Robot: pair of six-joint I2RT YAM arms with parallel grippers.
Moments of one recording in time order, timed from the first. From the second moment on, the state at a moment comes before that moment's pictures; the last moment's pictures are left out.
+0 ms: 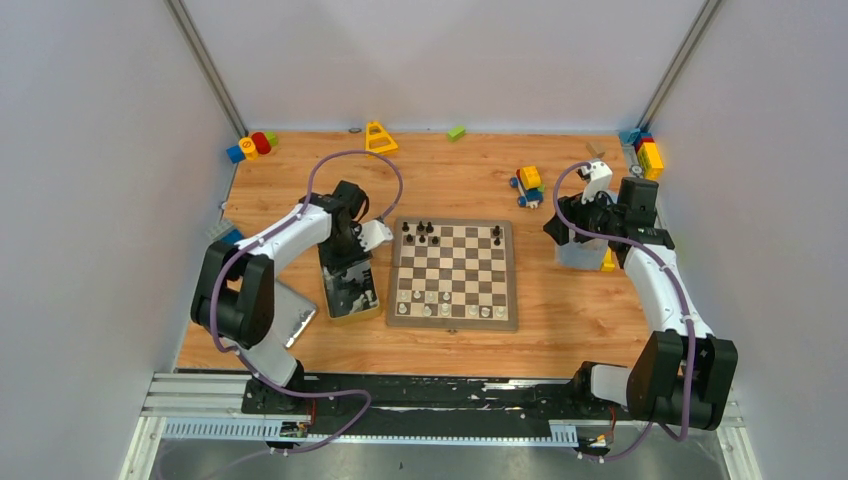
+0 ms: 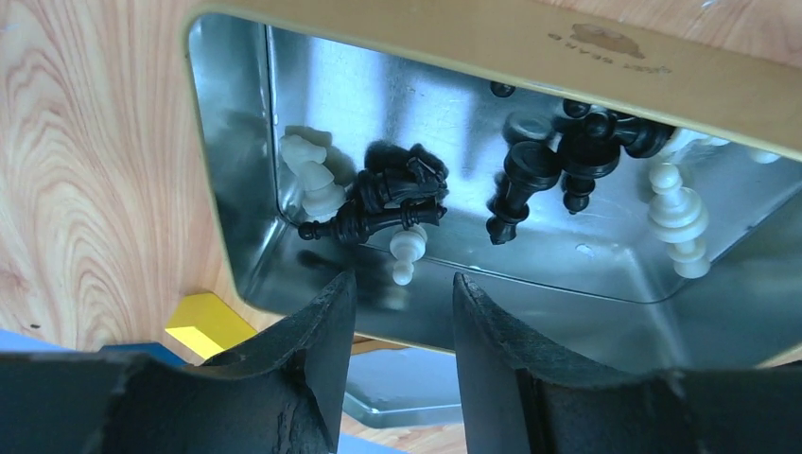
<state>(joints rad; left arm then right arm) -0.36 1.64 1.13 -0.89 -0.04 0.74 -0.13 1.24 0.90 -0.34 -0.59 -0.25</state>
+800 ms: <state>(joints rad) -0.34 1.73 1.10 -0.87 -0.11 0.80 -0.13 1.25 0.90 -0.35 -0.59 -0.26</state>
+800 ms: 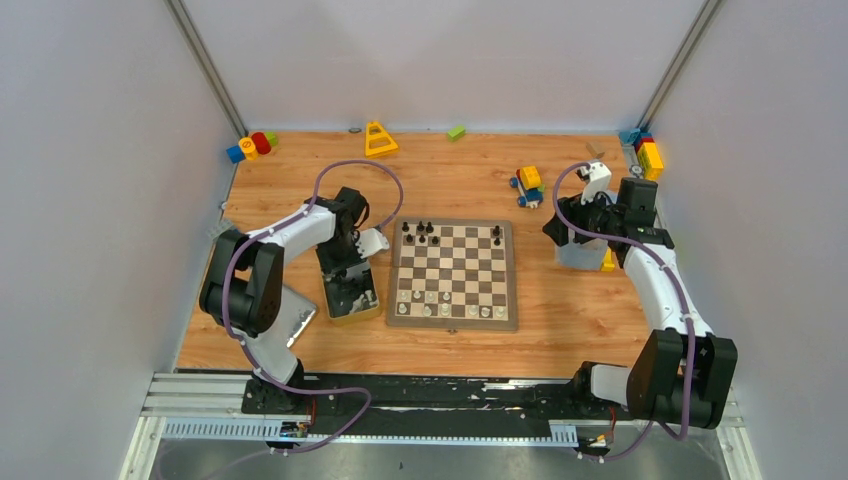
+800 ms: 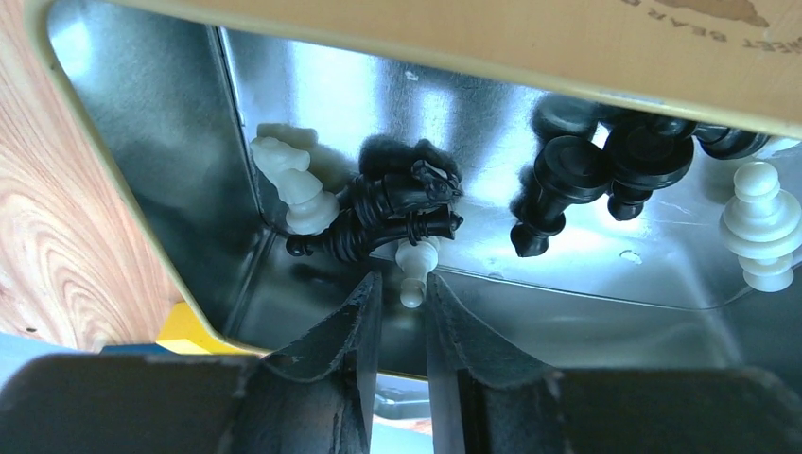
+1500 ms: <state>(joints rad) -0.35 1.69 1.28 -1.04 0.05 0.76 -0.13 1.26 0.90 -0.36 -0.59 -0.26</state>
